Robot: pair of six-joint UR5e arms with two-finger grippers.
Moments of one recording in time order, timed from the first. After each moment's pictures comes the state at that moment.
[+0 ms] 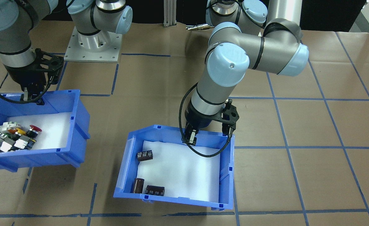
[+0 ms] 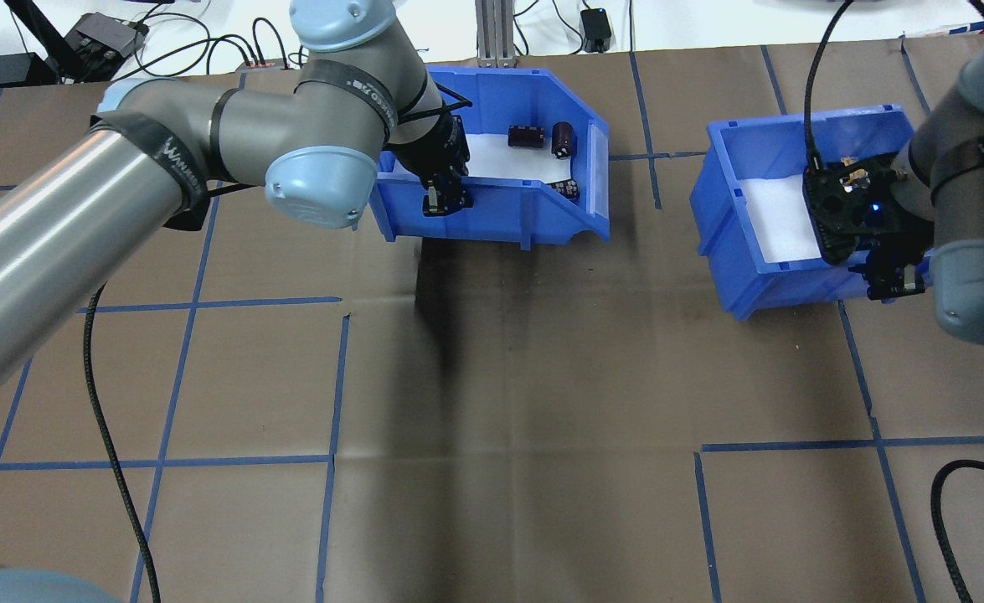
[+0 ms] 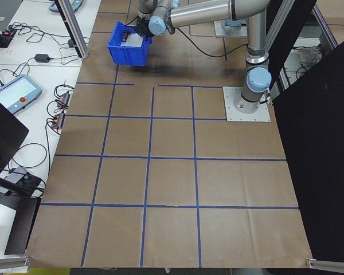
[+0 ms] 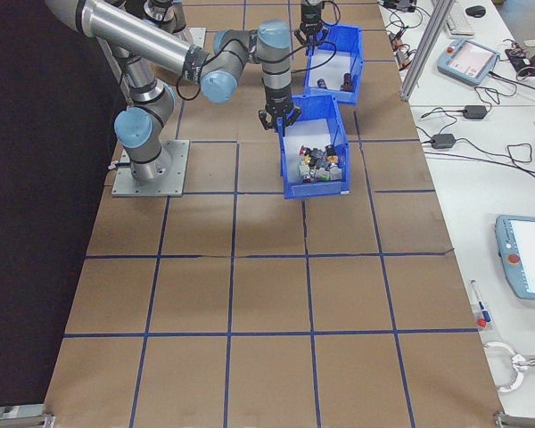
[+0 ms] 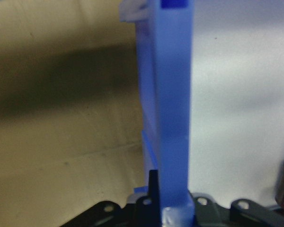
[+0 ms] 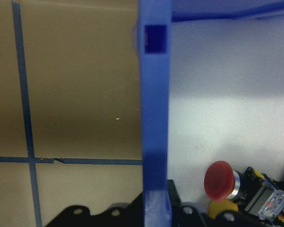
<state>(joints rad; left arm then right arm) -1.82 -1.98 -1.54 -1.02 1.38 -1.70 1.30 -1.70 2.04 -2.06 -1.69 -1.90</state>
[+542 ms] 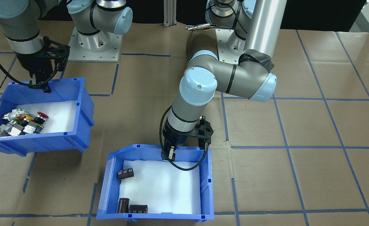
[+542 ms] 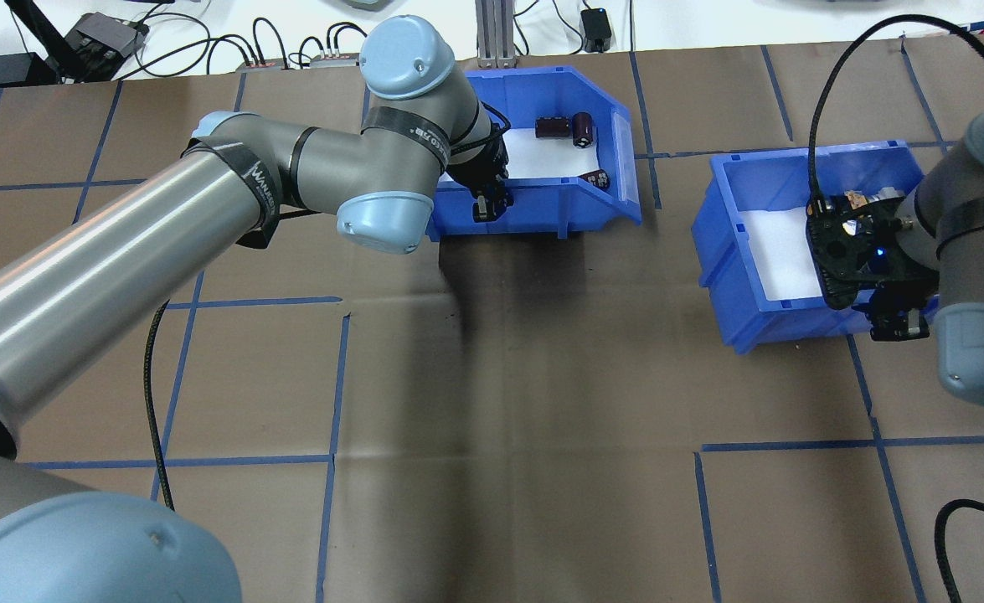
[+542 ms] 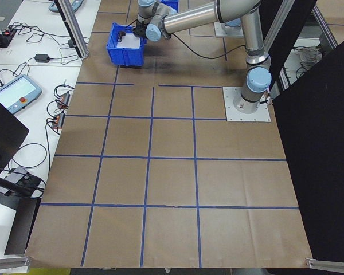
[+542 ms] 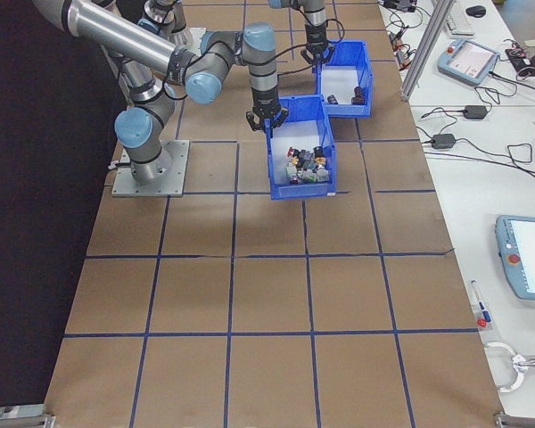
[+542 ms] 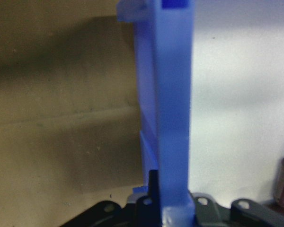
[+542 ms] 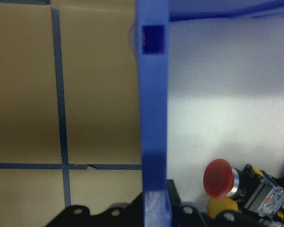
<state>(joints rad) -1.87 -2.06 -1.57 -0.82 1.39 -1.80 1.29 -1.78 2.13 -2.05 -1.69 -1.90</state>
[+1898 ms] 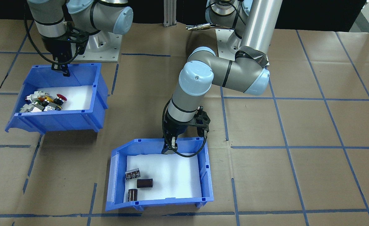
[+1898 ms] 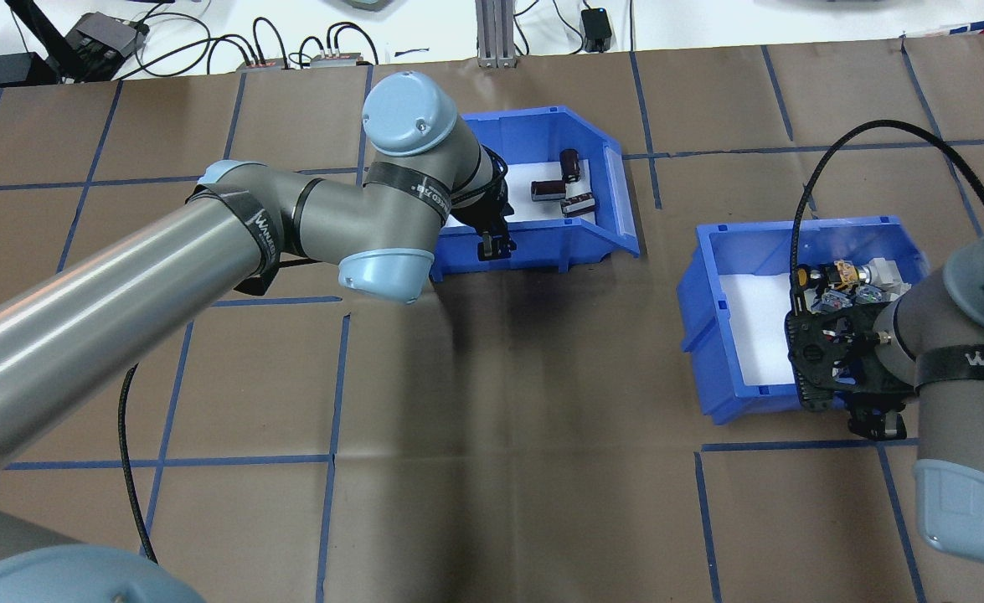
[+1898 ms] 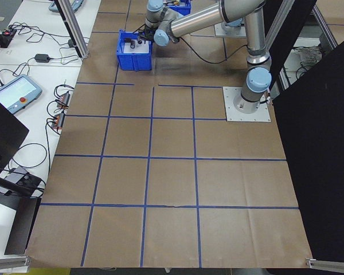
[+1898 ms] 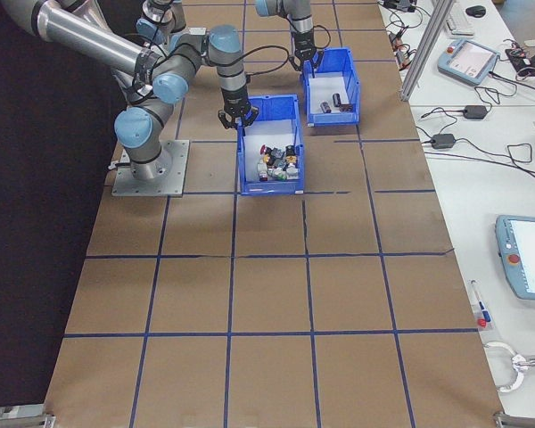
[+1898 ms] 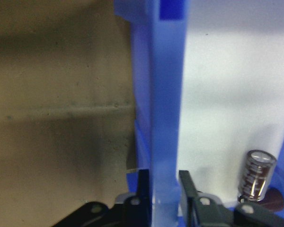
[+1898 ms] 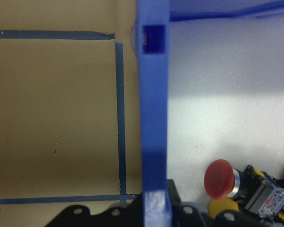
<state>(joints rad) -1.88 -2.01 -1.69 -0.74 1.39 -1.90 1.32 -2.00 2.33 -2.02 -1.68 -1.83</state>
